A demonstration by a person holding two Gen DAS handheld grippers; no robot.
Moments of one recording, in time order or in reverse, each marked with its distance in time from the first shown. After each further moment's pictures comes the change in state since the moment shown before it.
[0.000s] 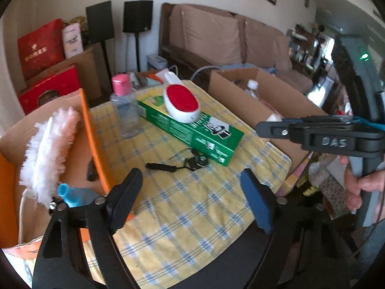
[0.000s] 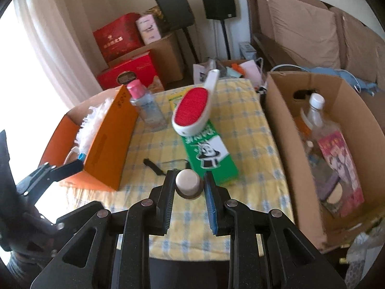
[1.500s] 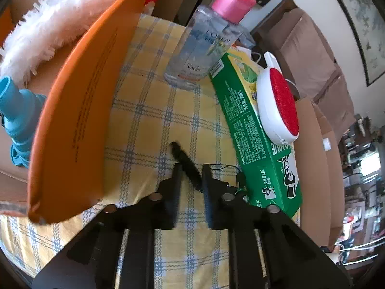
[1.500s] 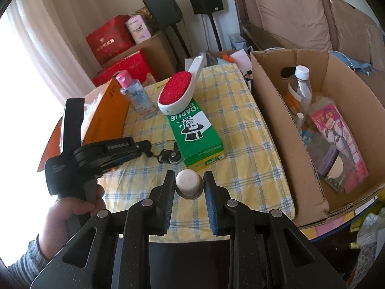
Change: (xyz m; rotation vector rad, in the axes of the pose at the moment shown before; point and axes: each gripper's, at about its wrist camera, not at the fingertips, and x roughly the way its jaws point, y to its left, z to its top) left arm 0.110 0.069 -0.020 -0.755 0.160 0.087; right arm 0.000 -0.020 -0.032 0.064 0.007 0.021
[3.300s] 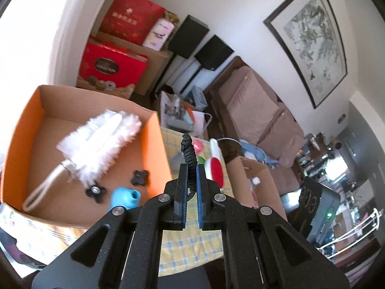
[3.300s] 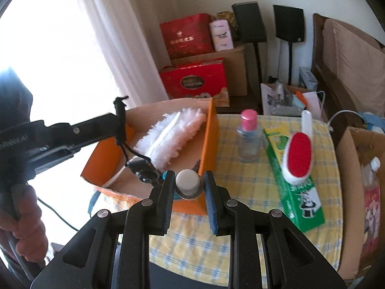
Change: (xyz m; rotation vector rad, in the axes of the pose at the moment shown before) left arm -0.237 0.076 0.074 0.090 -0.269 -0.267; right arm 0.030 0.179 0.065 -0.294 -0.006 0.193
